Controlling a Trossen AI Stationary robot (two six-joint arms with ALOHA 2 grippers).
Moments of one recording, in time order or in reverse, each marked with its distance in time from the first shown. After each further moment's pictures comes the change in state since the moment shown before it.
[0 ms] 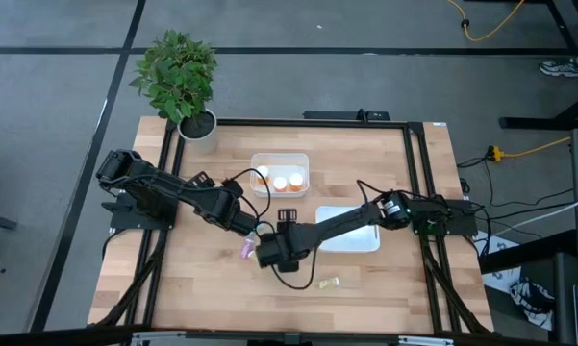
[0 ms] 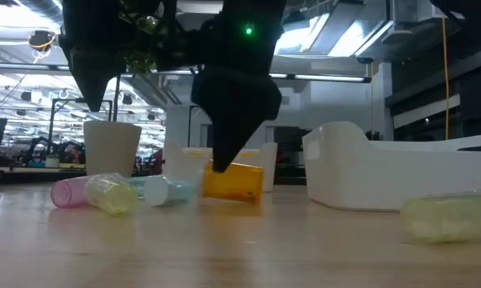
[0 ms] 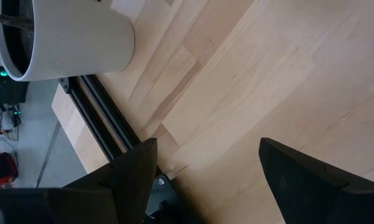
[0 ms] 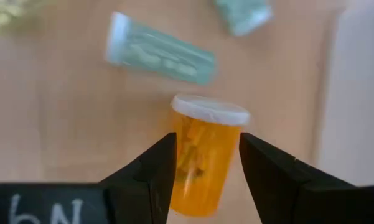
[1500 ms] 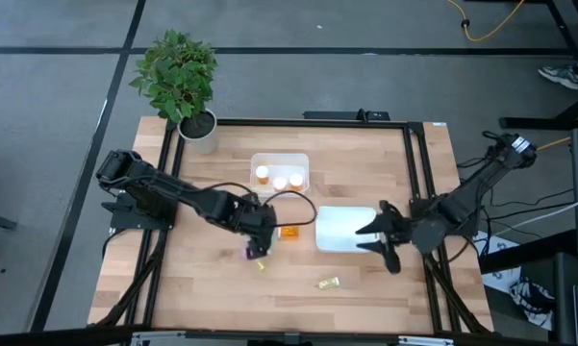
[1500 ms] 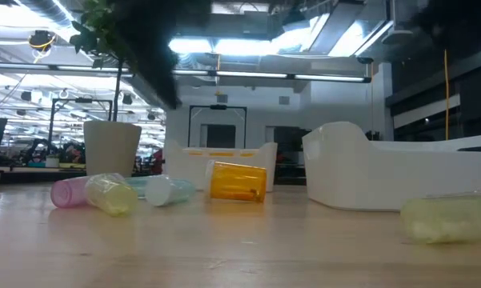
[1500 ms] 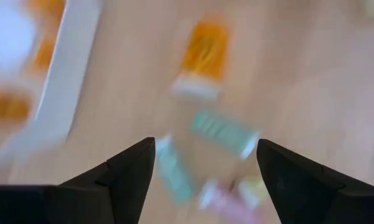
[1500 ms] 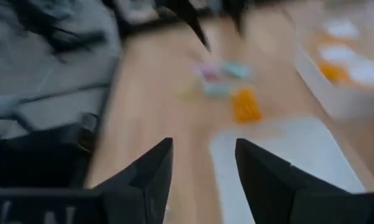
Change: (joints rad) left arm -0.014 0.001 -0.002 0.796 0.269 0.620; right arm 0.388 -1.477 -1.441 0.852 0.127 0.370
